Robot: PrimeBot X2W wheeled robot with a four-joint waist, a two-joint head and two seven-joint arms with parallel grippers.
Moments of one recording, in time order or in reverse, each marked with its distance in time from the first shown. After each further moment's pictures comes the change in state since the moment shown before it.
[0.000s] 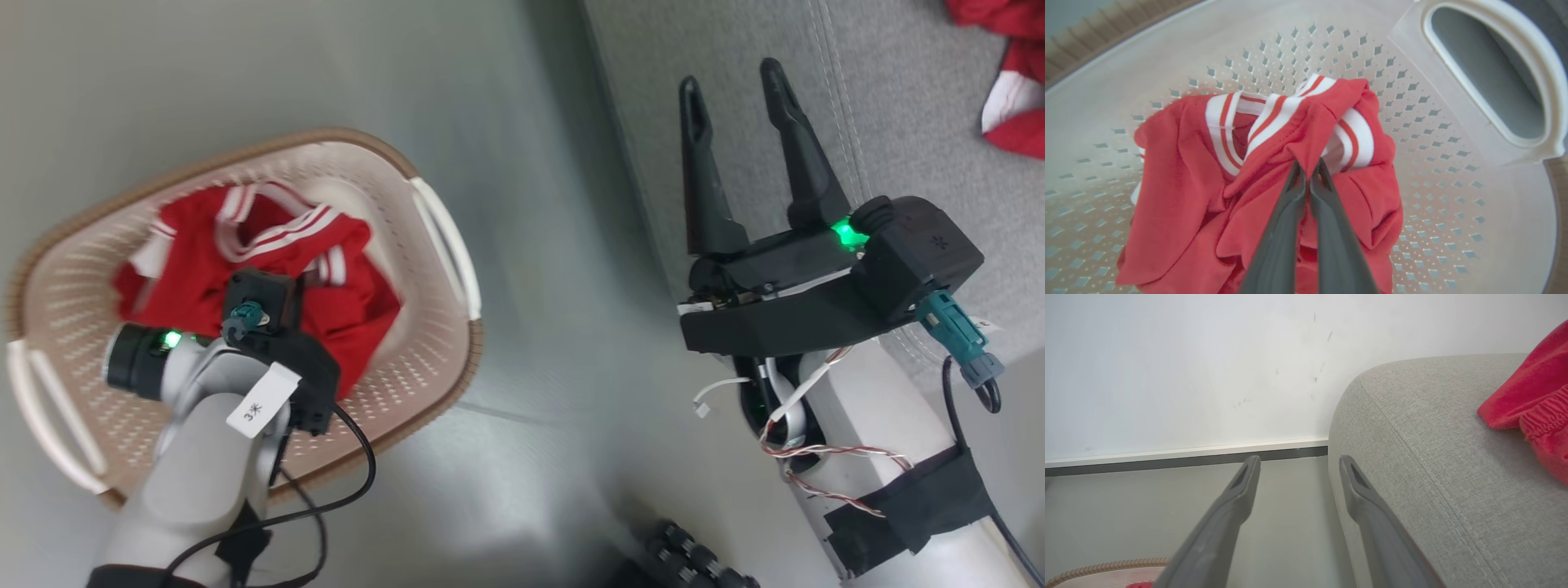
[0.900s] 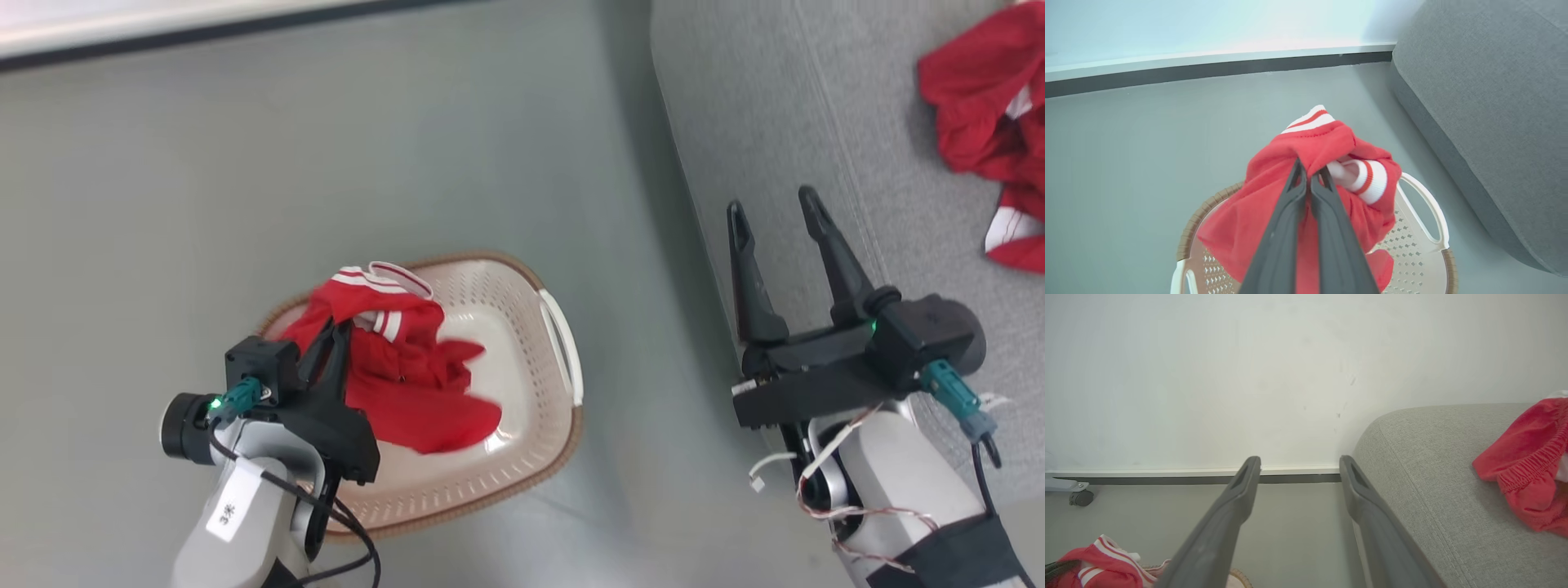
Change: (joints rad) left arm 0.169 -0.083 0.093 -0.117 -0.152 -0.078 -0.171; right arm 0.157 -0.099 -0.025 0.087 -0.013 0.001 -0.002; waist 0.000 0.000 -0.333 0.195
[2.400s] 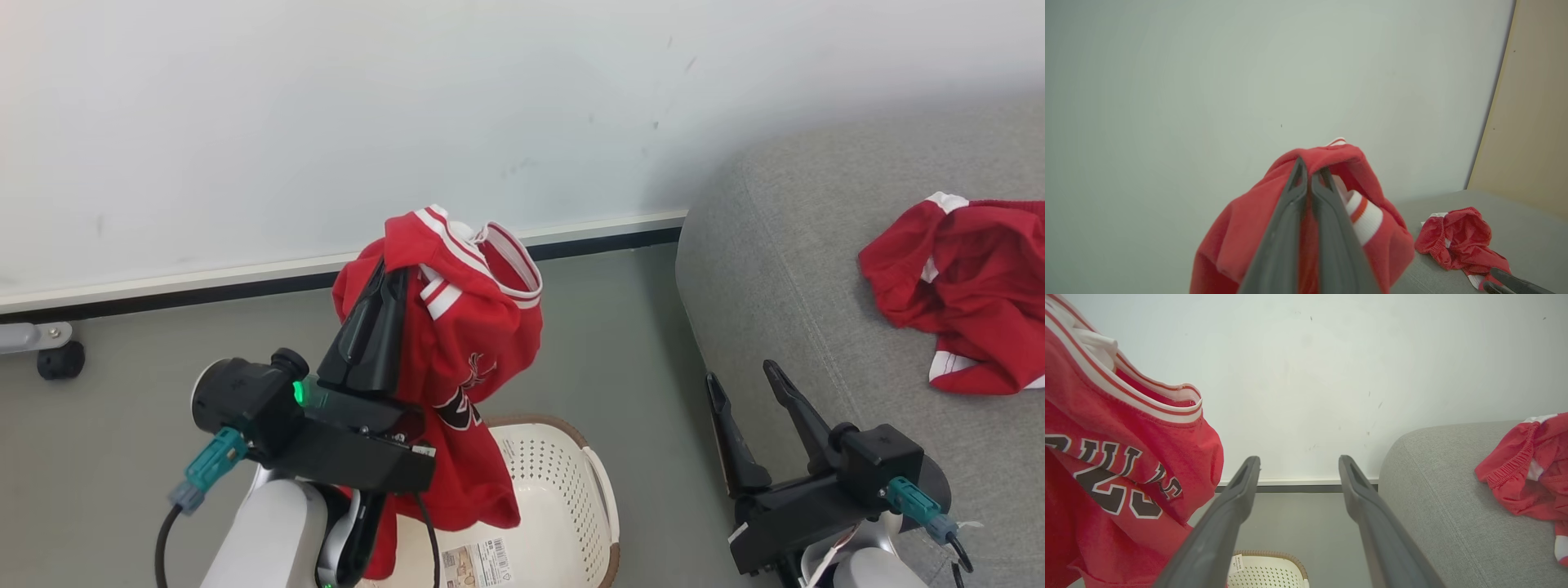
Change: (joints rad) left arm 0.211 -0.024 -0.012 -0.661 -0.074 -0.027 -0.004; right arm 0.258 -0.022 0.046 -0.002 0.069 0.021 0.072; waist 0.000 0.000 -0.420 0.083
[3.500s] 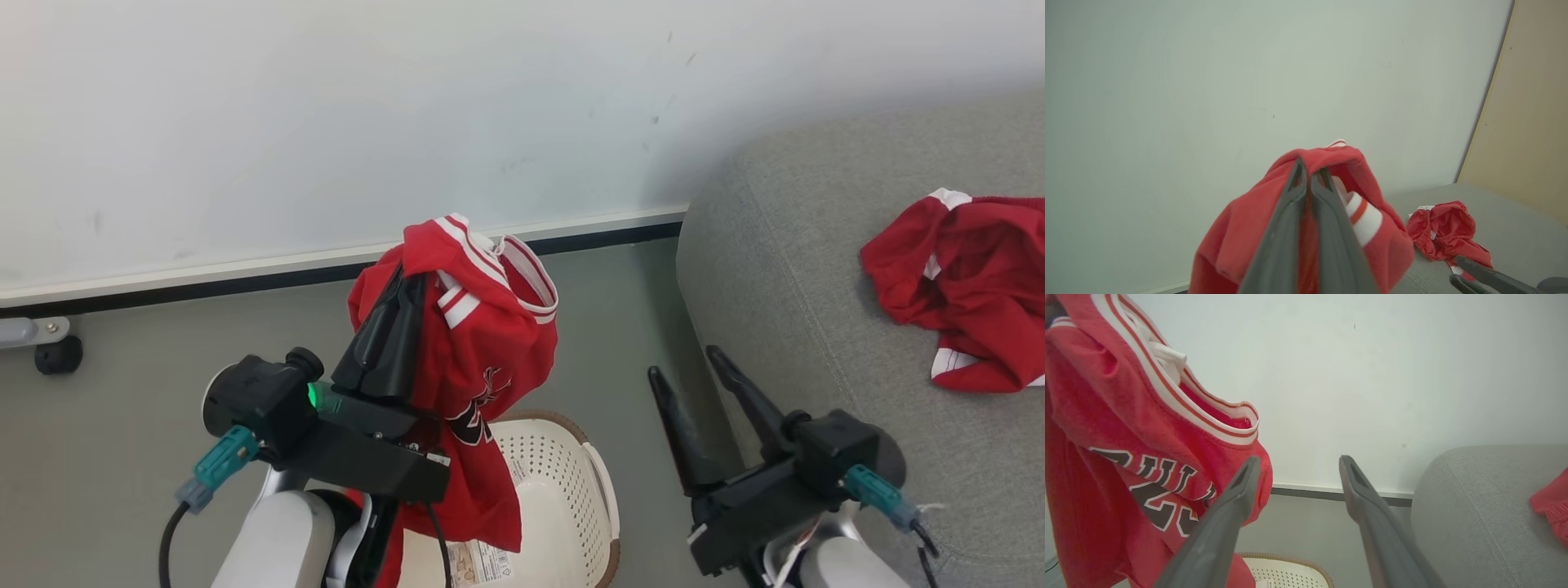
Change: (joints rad) left arm 0.035 0.000 -0.023 -0.106 -0.023 0.037 0.105; right arm -0.034 0.006 0.072 -0.078 -0.019 0.027 0.056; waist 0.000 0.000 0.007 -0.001
